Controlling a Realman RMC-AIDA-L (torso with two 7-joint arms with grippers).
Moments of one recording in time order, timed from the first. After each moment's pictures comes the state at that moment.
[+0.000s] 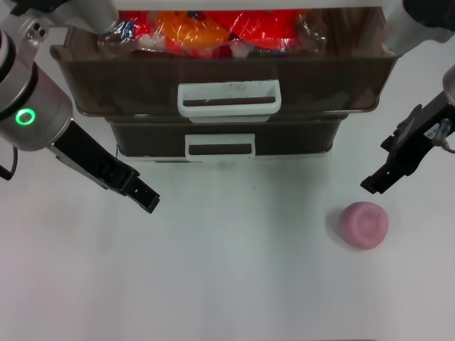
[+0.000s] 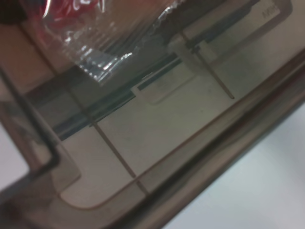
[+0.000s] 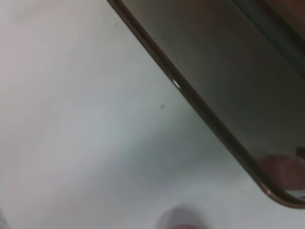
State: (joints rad) left arm -0.62 -2.05 1.42 1.61 -0.58 -1.88 0.18; right arm 0.71 2.06 -1.24 -1.27 0.45 1.78 -0.82
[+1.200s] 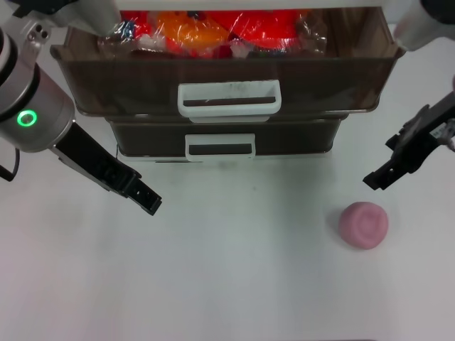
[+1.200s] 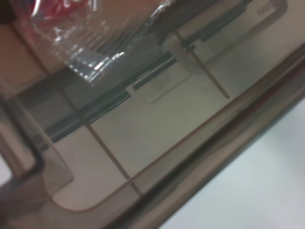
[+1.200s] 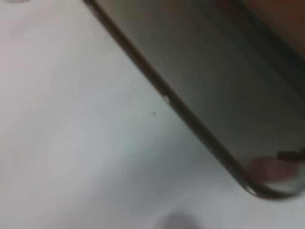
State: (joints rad) left arm -0.62 -2.05 1.42 1.60 -0.59 -1.88 0.20; right arm 0.68 2.06 -1.19 -1.27 0.47 1.75 -0.83
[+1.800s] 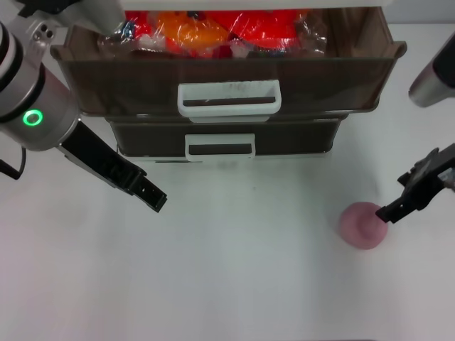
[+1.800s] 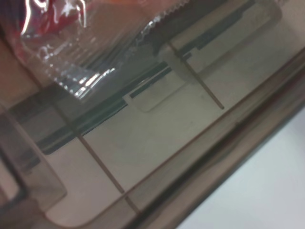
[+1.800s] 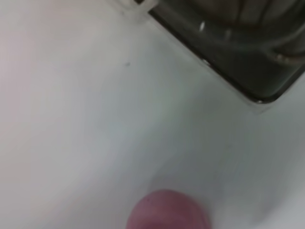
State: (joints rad) left arm -0.62 -2.05 1.43 1.60 -0.59 -1.86 0.20; right arm 0.58 2.06 -1.18 -1.07 0.46 1.54 -0.95
